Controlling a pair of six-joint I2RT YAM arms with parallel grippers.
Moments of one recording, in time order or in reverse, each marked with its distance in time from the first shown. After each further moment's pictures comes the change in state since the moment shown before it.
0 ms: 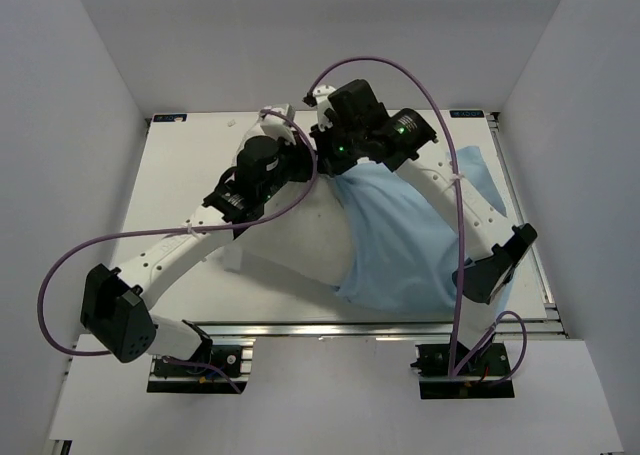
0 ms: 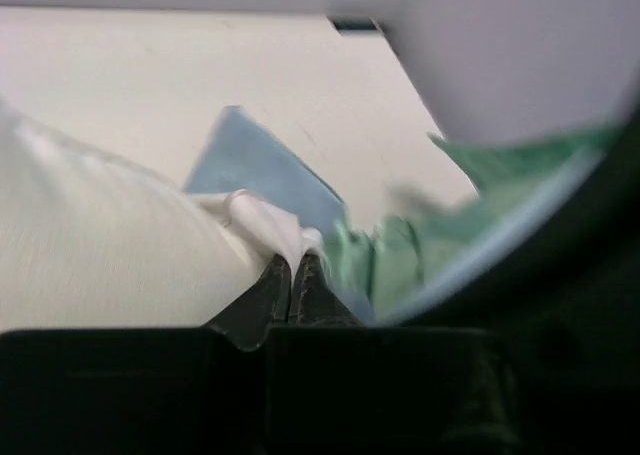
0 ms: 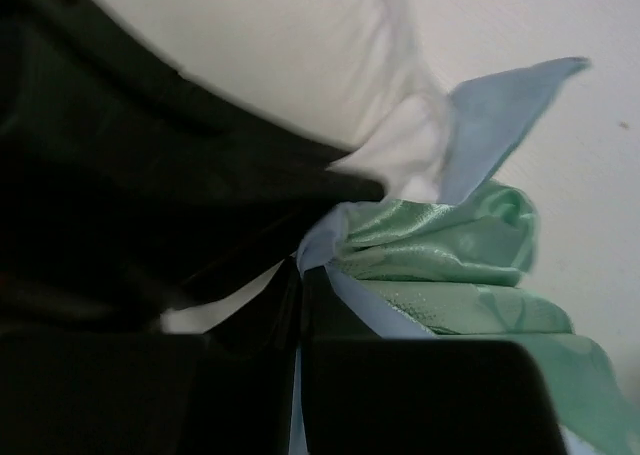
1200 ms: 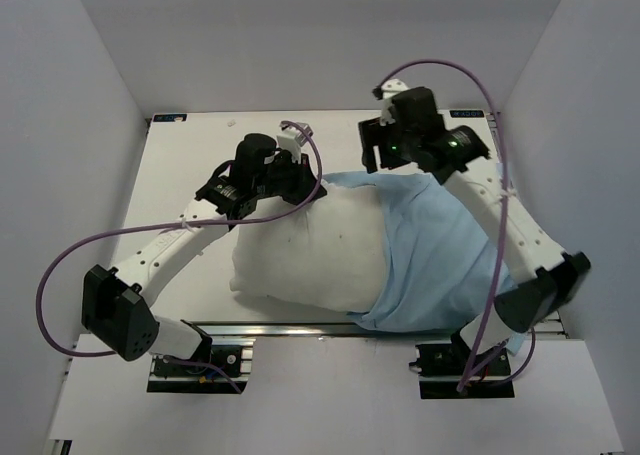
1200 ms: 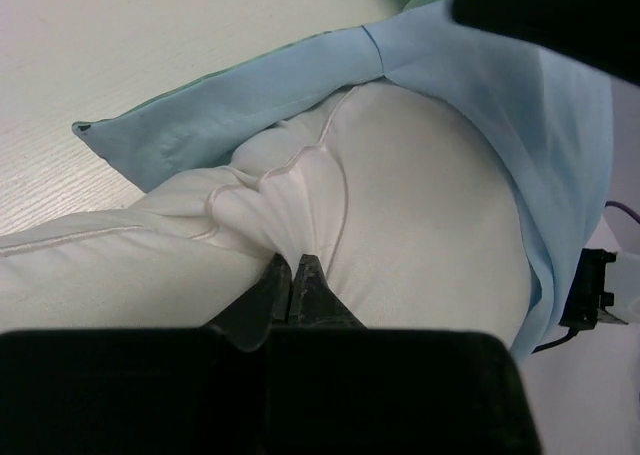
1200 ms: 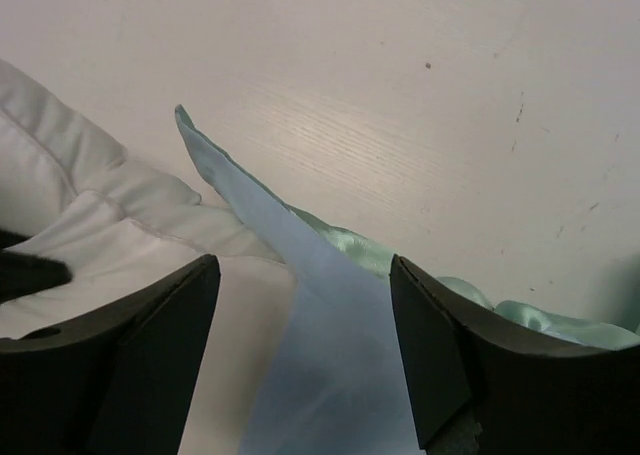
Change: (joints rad) left arm 0.082 0.024 0.051 -0.300 0.381 0.098; right arm -0.255 -0.340 -0.477 0.274 0.077 0.016
